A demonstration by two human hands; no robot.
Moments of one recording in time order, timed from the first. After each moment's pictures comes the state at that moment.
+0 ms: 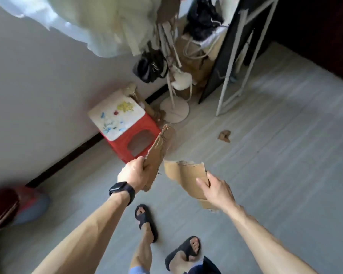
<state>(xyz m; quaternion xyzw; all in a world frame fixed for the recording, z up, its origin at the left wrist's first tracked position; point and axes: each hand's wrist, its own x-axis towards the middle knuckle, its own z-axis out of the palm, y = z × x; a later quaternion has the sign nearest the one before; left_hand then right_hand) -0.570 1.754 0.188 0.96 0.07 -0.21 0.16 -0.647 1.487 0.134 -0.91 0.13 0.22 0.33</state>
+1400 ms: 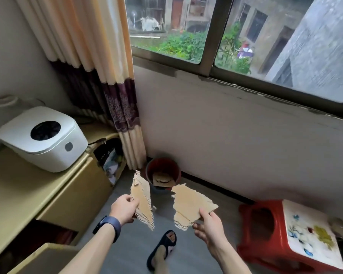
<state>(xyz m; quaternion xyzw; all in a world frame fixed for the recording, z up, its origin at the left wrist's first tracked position) -0.933 2.485 0.237 0.56 0.63 0.03 0.54 -0.739 2.285 0.266 -0.72 0.06 0.45 0.52</state>
